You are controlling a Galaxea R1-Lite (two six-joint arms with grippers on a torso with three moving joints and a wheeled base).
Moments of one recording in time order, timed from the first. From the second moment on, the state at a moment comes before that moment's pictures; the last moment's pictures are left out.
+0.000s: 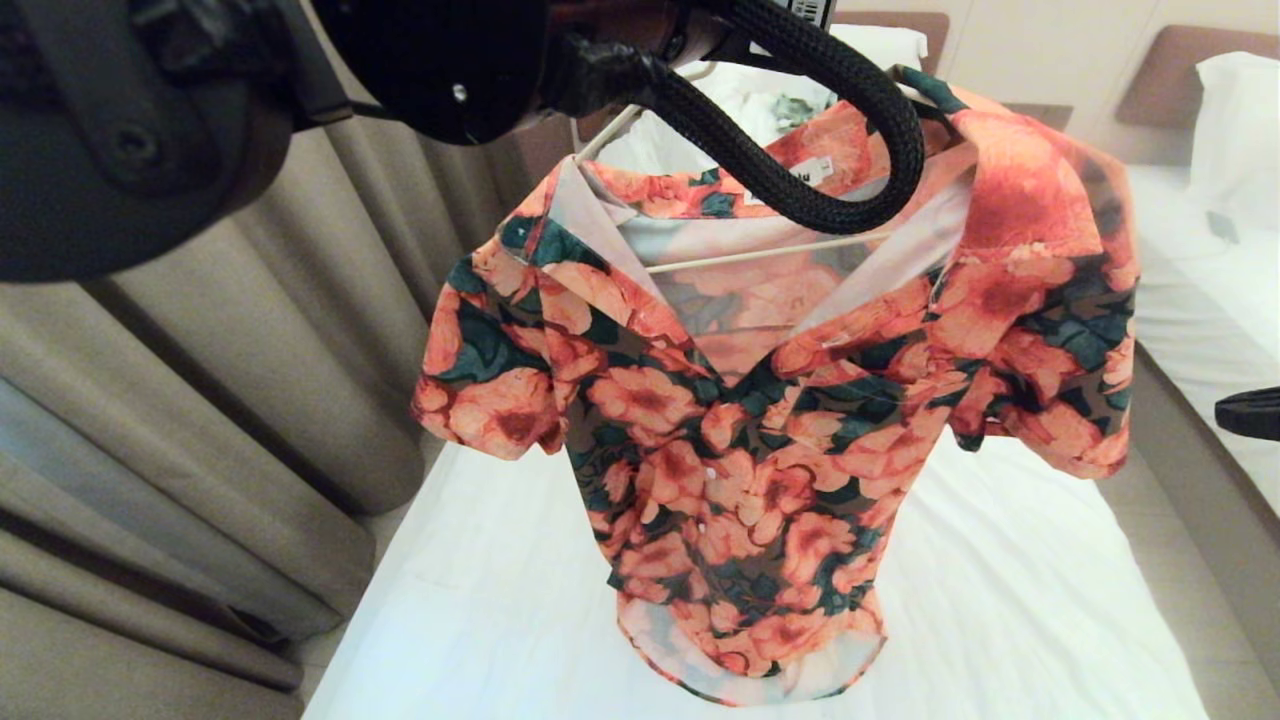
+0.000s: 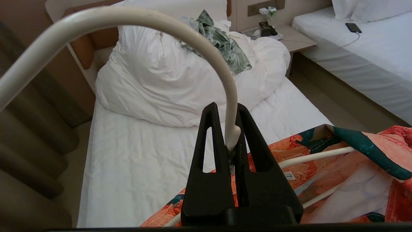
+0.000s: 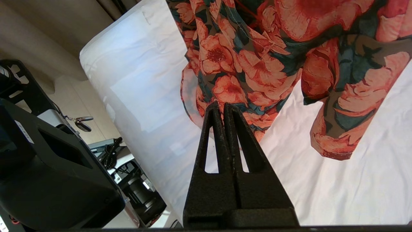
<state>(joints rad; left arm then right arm) -1.07 1.80 -1.88 -0.16 0.61 0.38 0.20 1.11 -1.30 0.64 0.51 -0.35</state>
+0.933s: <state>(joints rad) -1.07 1.82 -1.88 -0.16 0.61 0.37 0.30 1.21 -1.30 0.47 0.49 -0.19</state>
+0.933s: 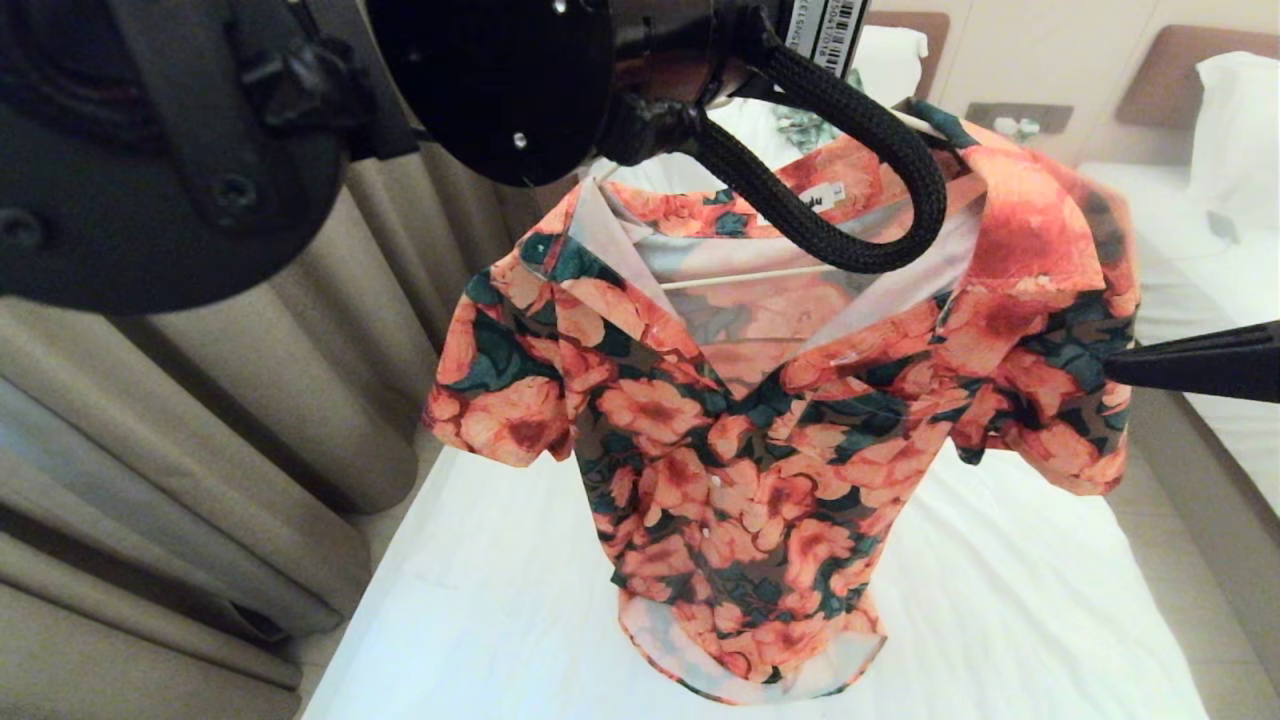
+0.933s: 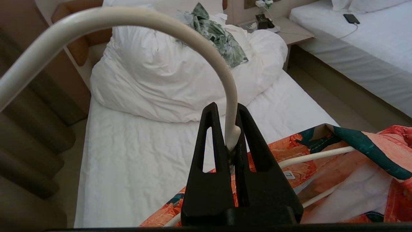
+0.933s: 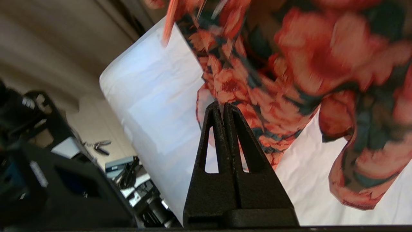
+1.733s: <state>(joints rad) -1.08 1.90 -1.89 -0.17 0.61 0.35 0.36 1.26 -1.22 0.30 0.42 -0.13</state>
